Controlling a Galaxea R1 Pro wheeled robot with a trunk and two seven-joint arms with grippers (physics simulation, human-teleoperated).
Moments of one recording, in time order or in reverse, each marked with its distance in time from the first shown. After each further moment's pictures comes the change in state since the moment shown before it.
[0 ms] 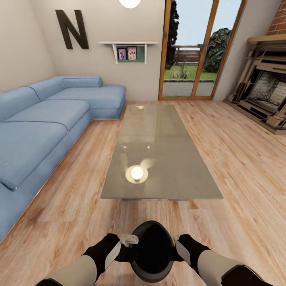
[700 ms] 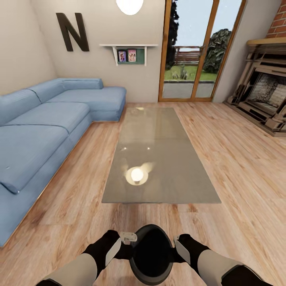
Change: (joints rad) left arm 0.000 0.000 0.020 -0.048 0.004 0.066 0.084; right arm 0.000 0.000 0.000 -0.006 0.001 0.044 0.004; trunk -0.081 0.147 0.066
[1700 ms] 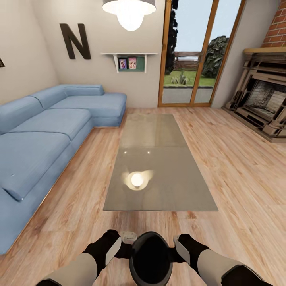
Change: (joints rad) left arm 0.000 0.000 0.003 -0.008 0.000 0.001 0.009; right arm -0.001 0.001 0.002 0.000 0.001 0.000 0.002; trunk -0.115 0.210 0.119
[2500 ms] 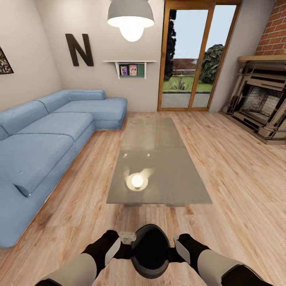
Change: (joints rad) left arm 0.000 0.003 0.006 0.009 -0.002 -0.005 0.003; right arm 0.000 -0.001 0.002 0.000 0.004 0.000 -0.003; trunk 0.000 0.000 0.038
